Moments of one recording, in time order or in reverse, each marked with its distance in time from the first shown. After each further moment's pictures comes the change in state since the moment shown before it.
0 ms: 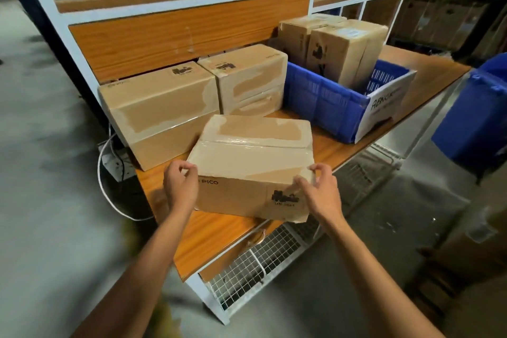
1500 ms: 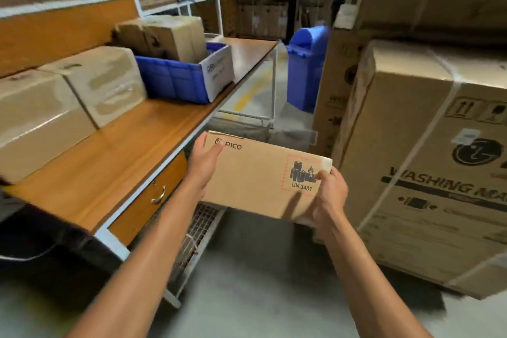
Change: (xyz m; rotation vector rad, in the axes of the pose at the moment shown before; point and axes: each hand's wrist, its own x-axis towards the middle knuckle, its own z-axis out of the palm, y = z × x) left_hand -0.345 0.087 0.019 -0.360 -0.966 0.124; right_hand -0.344 0.152 -0.207 0.726 0.865 0.335
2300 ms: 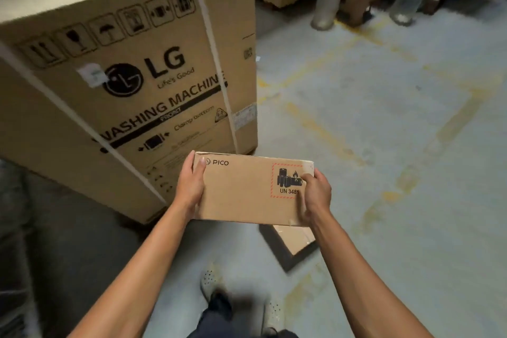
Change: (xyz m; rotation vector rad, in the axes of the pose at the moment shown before) left_hand -0.287 -0.102 0.548 0.345 -0.936 -0.061; right_hand -0.023 0.042 -0.588 0.119 0.936 0.263
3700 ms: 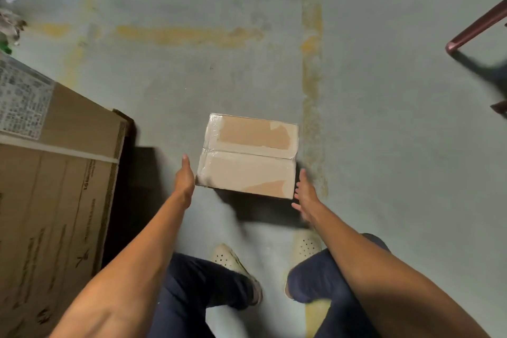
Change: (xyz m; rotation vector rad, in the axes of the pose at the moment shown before) left_hand 0.204 -0.316 0.325 0.471 -0.685 -0.394; right_hand 0.215 0.381 -0.022 0.503 0.385 0.714
